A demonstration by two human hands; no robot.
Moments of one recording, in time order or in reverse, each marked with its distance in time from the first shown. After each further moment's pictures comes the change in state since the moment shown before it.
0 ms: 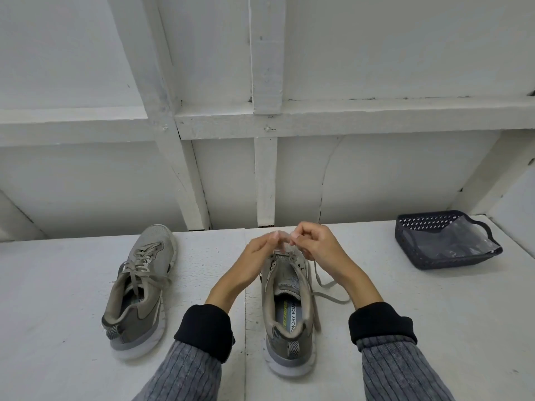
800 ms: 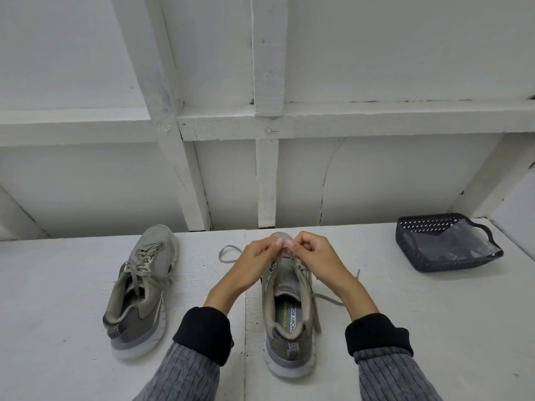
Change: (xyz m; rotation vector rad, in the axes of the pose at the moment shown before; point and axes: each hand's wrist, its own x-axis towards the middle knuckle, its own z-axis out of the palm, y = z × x) left_hand 0.000 -0.010 -0.001 0.010 0.016 -0.016; right_hand -0.010 0.007 0.009 -0.086 0.040 0.029
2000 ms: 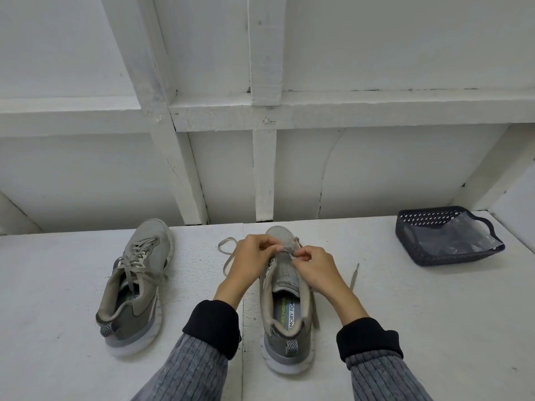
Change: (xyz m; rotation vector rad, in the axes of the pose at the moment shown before) left_hand 0.017 -0.021 0.009 0.247 0.247 -0.174; right_hand 0.004 0.041 0.011 -0.275 0.141 0.314
